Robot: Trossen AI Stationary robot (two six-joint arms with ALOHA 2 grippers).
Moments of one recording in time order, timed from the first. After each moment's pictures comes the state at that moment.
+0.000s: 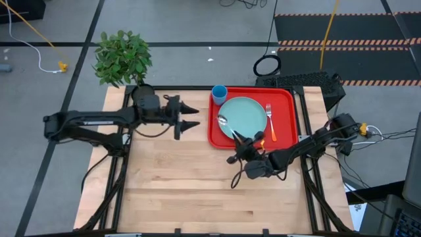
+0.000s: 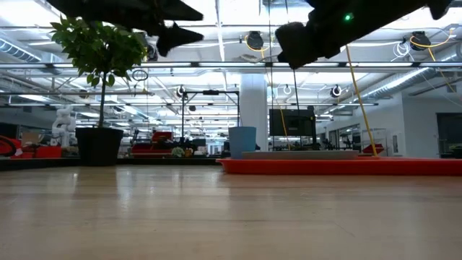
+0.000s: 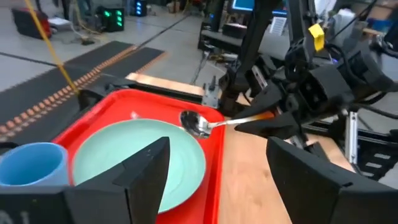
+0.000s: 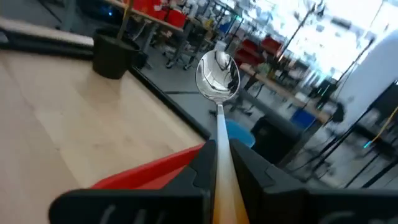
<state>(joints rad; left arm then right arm) 0.24 1.13 0.74 0.23 0.20 -0.13 0.39 1.58 0.78 0.34 1.34 -0.01</state>
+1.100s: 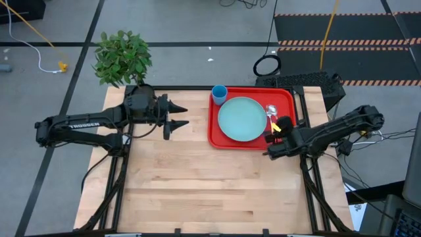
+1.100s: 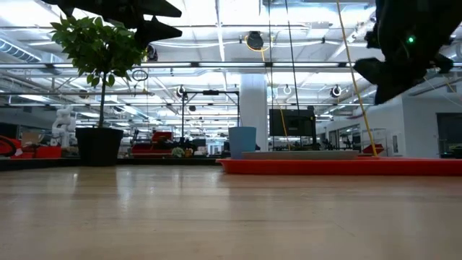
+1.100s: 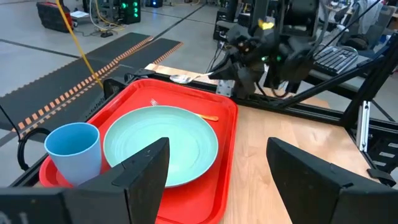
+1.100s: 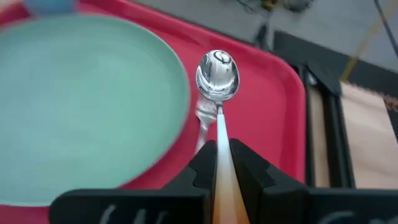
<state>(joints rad) 0.24 0.94 0.74 -0.01 0.12 -0.10 0.25 1.16 0.73 -1.33 0.90 1.53</state>
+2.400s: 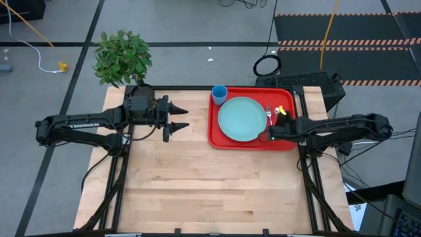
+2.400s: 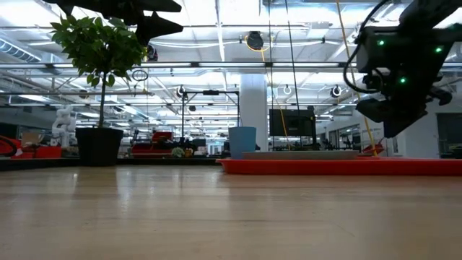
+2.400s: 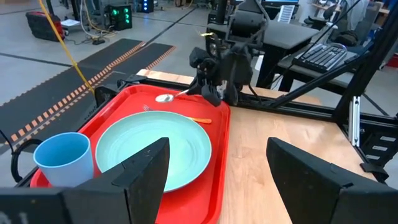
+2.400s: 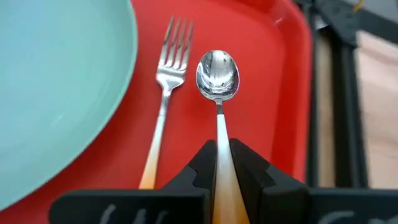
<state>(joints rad) 0.21 0.94 0.74 0.00 0.12 -0.07 -0.12 1.05 0.50 -0.97 0.74 1.12</state>
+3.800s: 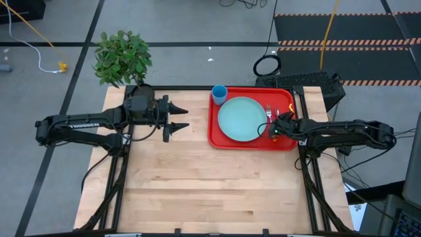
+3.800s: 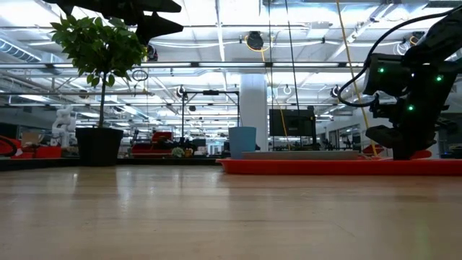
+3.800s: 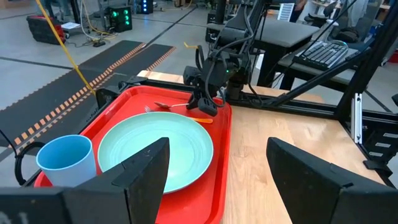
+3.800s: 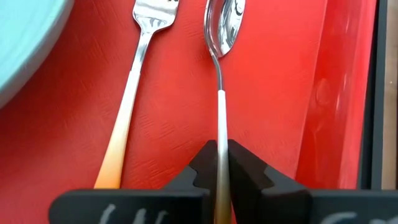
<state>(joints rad) 0.21 0.94 0.74 0.00 0.12 -0.05 -0.35 0.99 0.28 -0.63 0.55 0.84</state>
